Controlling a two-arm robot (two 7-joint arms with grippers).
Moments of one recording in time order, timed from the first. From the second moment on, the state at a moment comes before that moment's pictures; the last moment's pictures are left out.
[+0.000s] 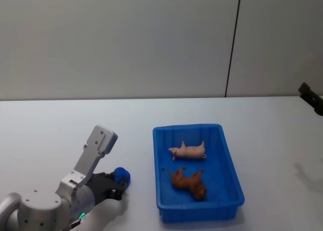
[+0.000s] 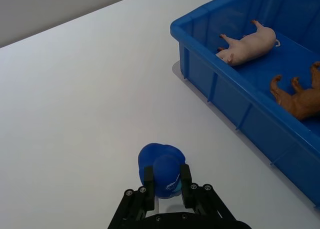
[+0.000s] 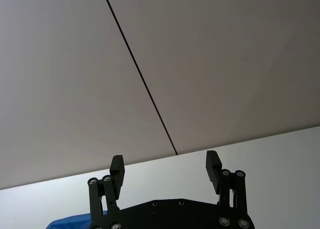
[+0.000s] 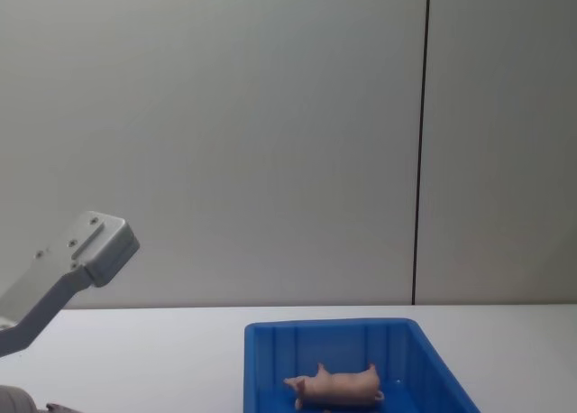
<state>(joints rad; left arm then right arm) -0.20 0.44 0.39 -1.52 -0.34 0.54 -0.12 0.14 0.39 -0.07 -1.61 0.77 0.16 0.08</state>
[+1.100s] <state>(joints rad) -0.24 0.42 0.34 -1.59 -0.40 0.32 -0.07 0.14 0.39 -0.07 -1.61 0.77 0.16 0.08</state>
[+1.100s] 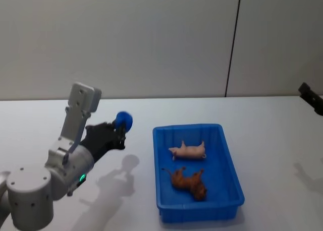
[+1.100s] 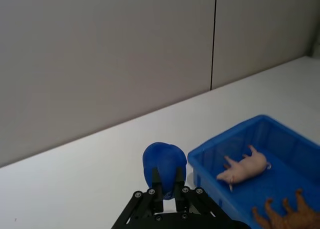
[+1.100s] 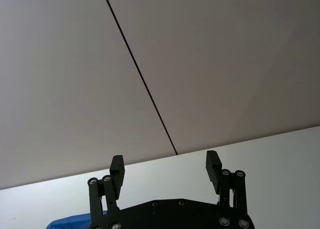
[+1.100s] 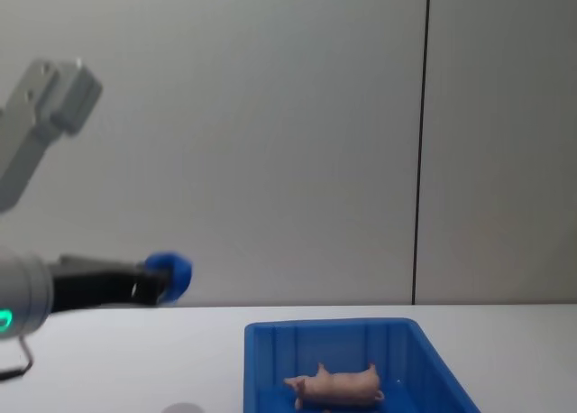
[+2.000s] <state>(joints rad) -0.38 0.37 0.34 -1.52 -0.42 0.29 -0.45 0.14 0.39 -0.07 -1.61 0.77 0.16 0.08</state>
